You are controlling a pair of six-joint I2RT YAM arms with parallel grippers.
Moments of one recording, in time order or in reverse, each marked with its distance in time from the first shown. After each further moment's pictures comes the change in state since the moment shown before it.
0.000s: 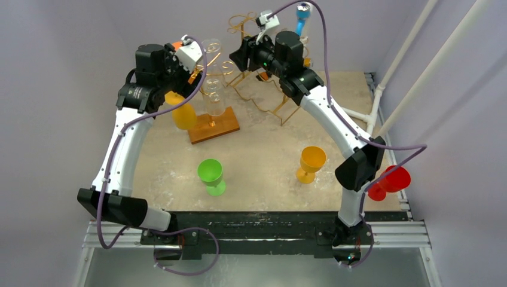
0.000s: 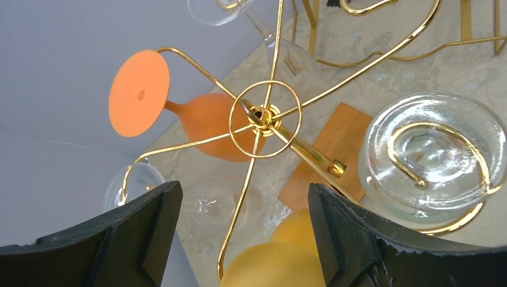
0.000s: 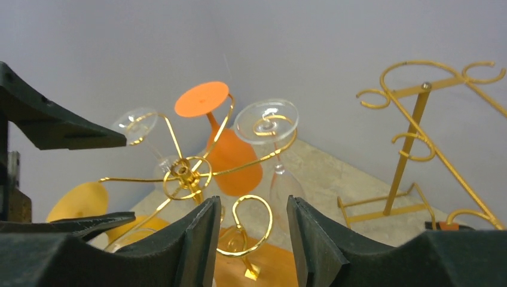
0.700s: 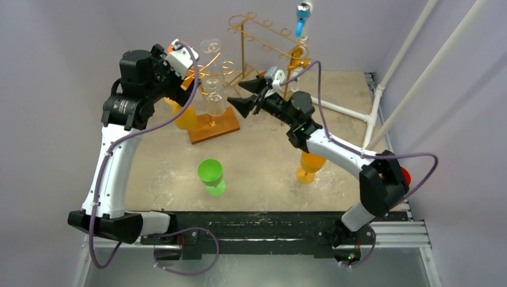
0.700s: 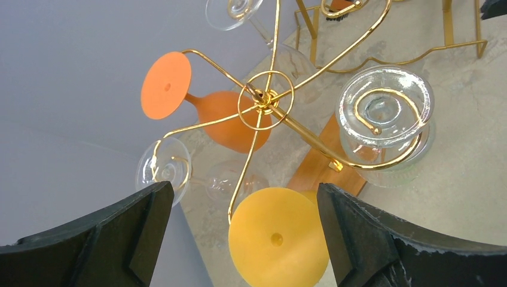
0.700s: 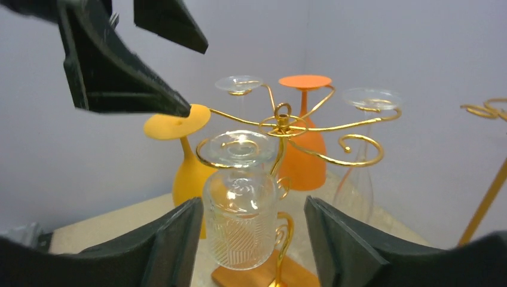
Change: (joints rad) left arm 0.000 -0.122 -0.014 -0.045 0.008 0.026; right arm 0.069 -0.266 -0.925 0.954 -0.206 -0.071
